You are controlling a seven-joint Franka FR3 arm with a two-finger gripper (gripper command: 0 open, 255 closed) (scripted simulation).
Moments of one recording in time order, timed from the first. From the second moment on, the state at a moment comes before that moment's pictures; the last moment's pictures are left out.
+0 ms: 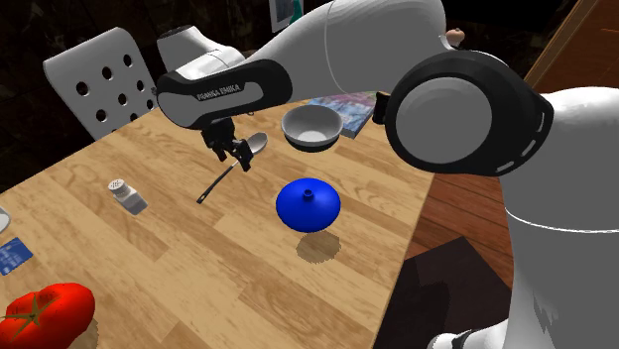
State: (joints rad) arm 0.14 0.72 0.53 -1.33 -0.39 1.84 1.63
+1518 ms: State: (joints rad) arm 0.15 0.68 0.54 -1.26 -0.37 1.73 1.61
